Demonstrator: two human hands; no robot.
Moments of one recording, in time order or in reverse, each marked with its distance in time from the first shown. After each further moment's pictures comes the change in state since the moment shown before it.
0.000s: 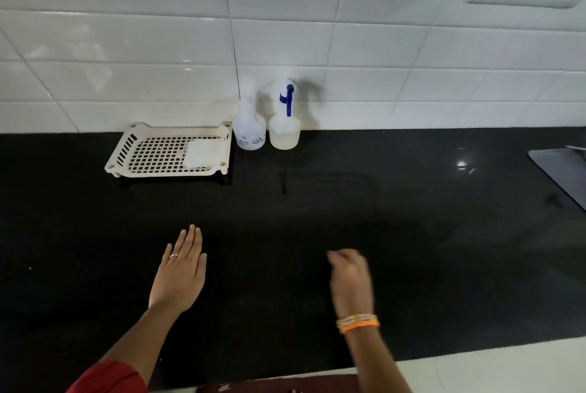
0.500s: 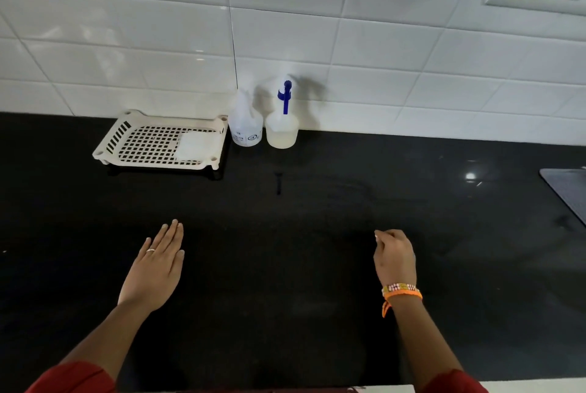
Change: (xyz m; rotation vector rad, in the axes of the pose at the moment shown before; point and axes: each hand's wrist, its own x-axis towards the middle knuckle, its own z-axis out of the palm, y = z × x) left_hand 0.000 0.003 -0.004 -0.034 -0.014 -0.029; right_hand 0.097 -0.020 -0.205 0.013 -0.039 0.071
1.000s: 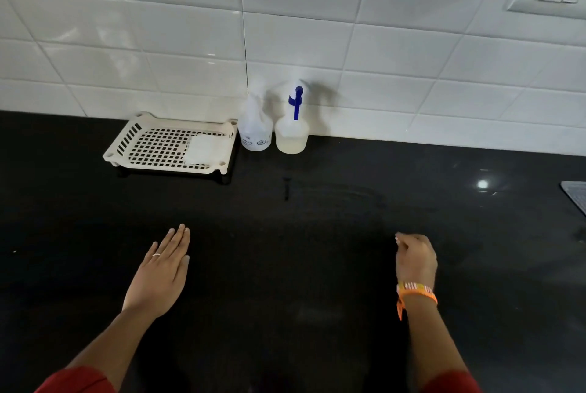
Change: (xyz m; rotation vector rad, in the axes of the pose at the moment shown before) left_hand 0.000 0.001 -0.002 -0.025 -0.008 -0.011; right_hand 0.023 0.008 0.003 0.085 0.013 0.192
